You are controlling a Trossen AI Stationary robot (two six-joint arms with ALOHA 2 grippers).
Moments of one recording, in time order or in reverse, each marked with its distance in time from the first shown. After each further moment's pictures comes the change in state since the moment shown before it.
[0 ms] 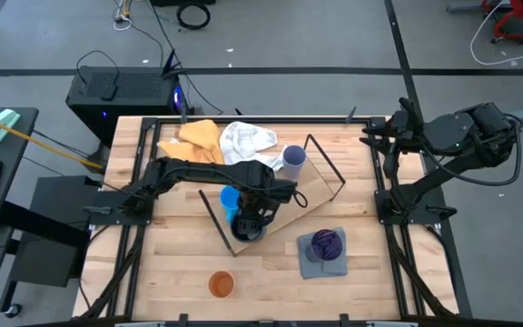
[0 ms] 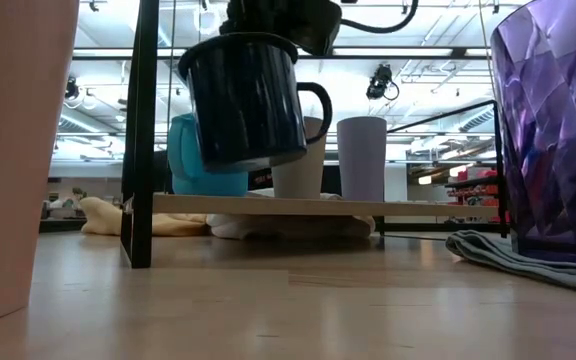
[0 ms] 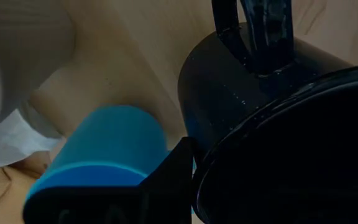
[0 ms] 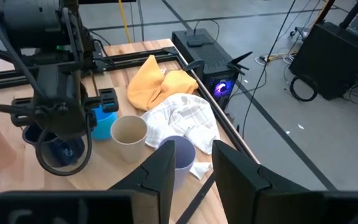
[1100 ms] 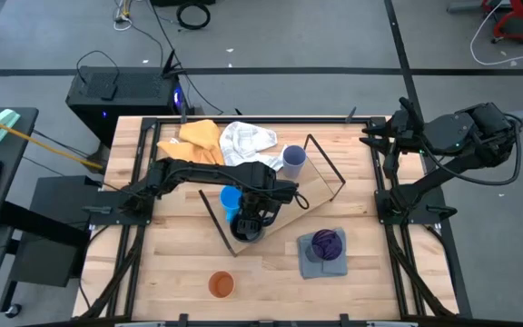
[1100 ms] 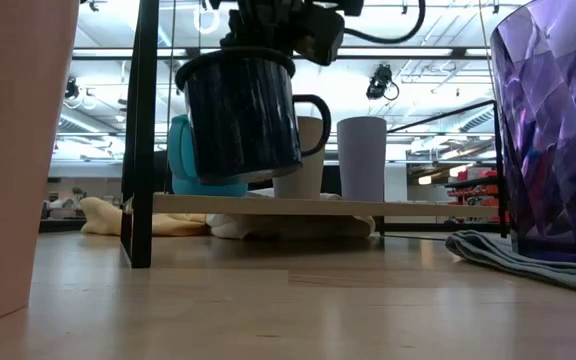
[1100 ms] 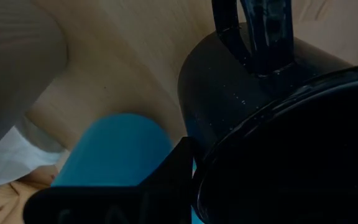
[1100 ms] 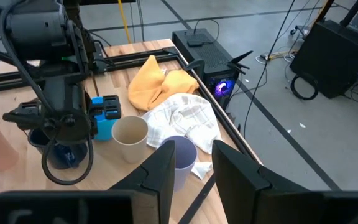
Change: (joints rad) left arm 0.003 0.030 0.000 -0.001 0.000 0.087; right arm 0.000 0.000 0.000 0.000 -0.001 0.010
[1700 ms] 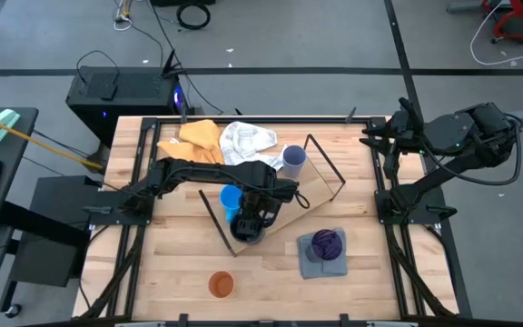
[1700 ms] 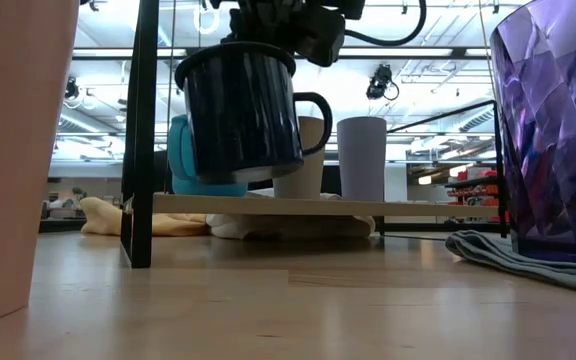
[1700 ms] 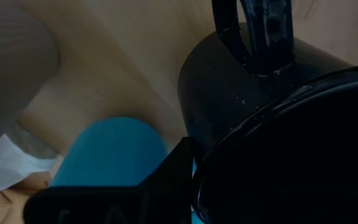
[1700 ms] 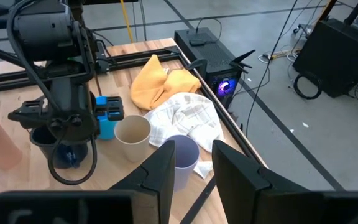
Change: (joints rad) left arm 0.010 0.004 0.000 0.000 0.034 0.021; right arm 0.000 0.000 0.000 0.000 -0.010 0.004
